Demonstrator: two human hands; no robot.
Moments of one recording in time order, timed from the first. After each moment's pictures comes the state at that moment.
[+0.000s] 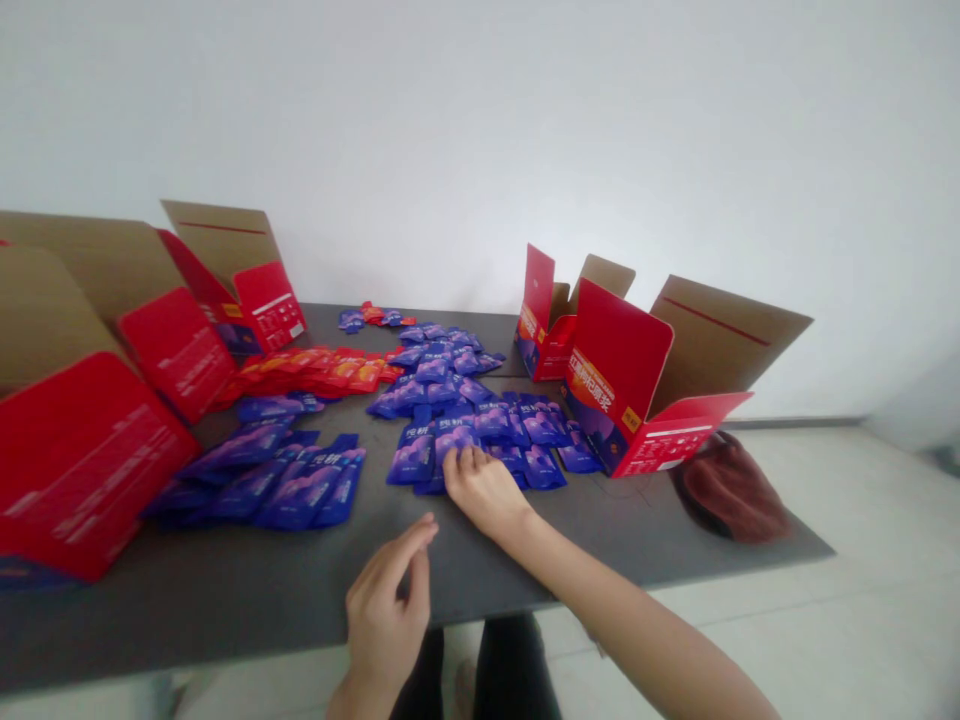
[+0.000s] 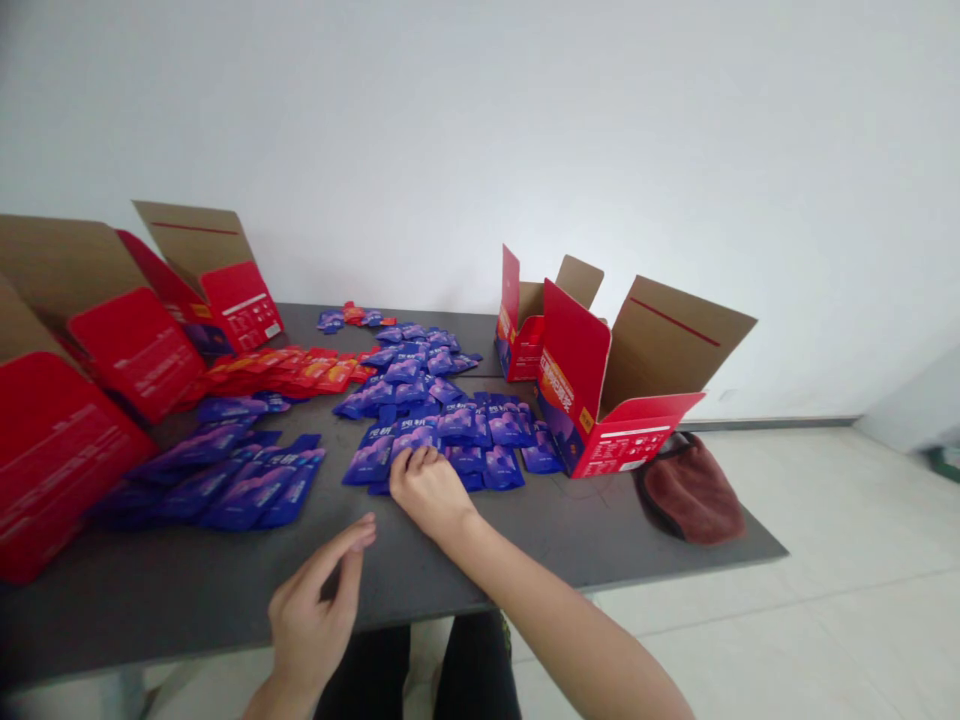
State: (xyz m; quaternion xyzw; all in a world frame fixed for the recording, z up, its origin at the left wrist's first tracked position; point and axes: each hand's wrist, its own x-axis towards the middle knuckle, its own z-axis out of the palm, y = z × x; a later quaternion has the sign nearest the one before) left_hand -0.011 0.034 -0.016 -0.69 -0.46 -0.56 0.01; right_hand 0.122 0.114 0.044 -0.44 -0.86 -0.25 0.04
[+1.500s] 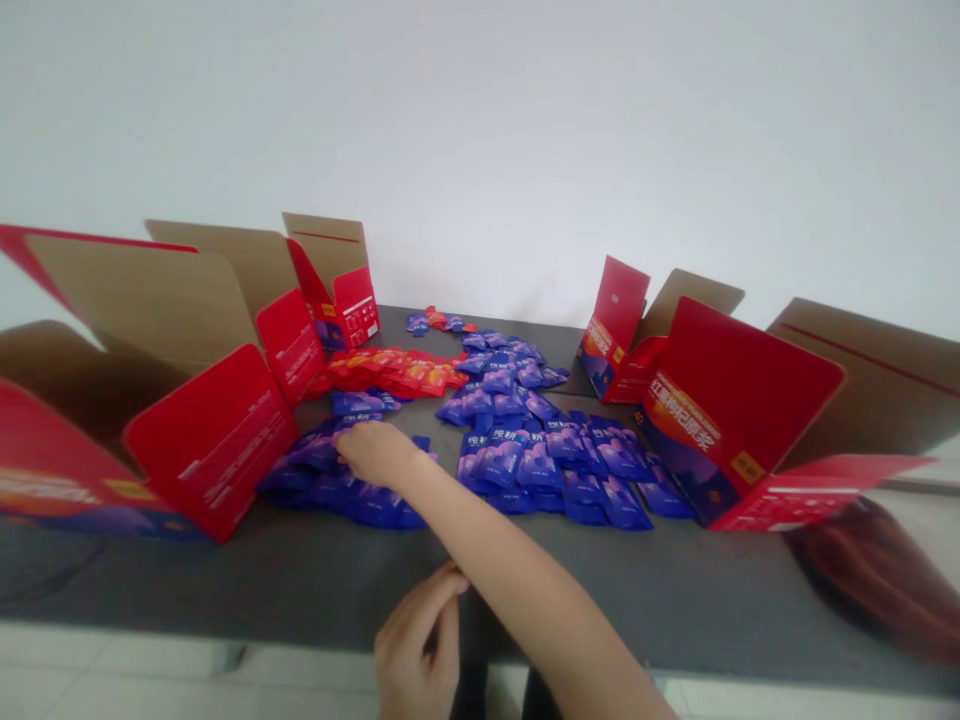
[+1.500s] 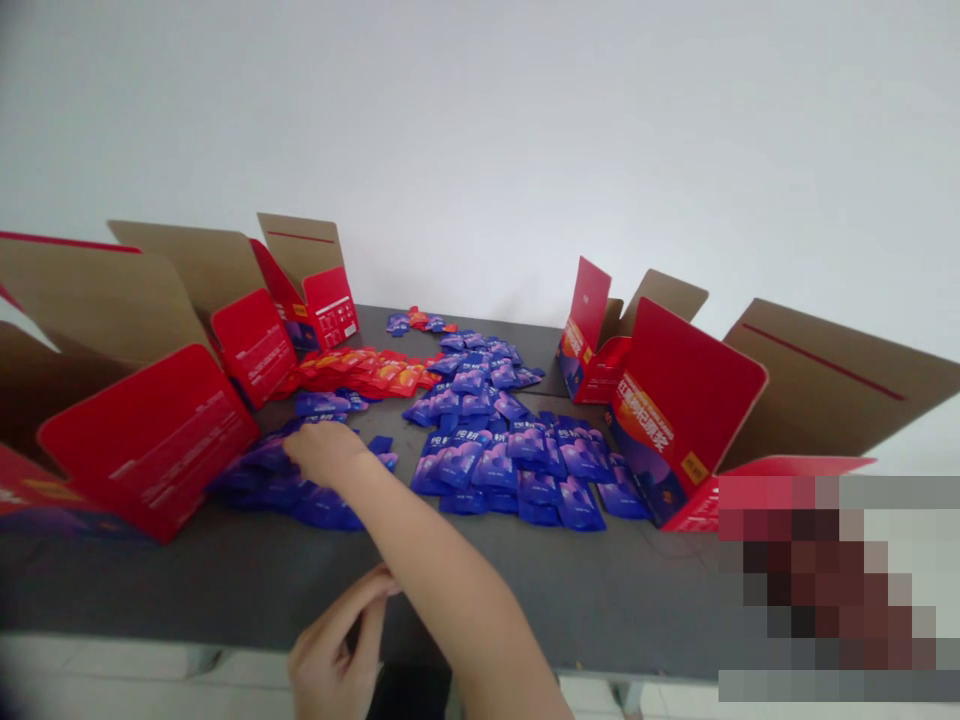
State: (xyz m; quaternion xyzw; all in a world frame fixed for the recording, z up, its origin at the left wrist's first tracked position) left_hand -0.054 0.018 -0.026 -0.64 -0.48 -0.61 0.00; right_hand -0.089 0.191 0.058 -0.22 -0.97 -0.03 0.08
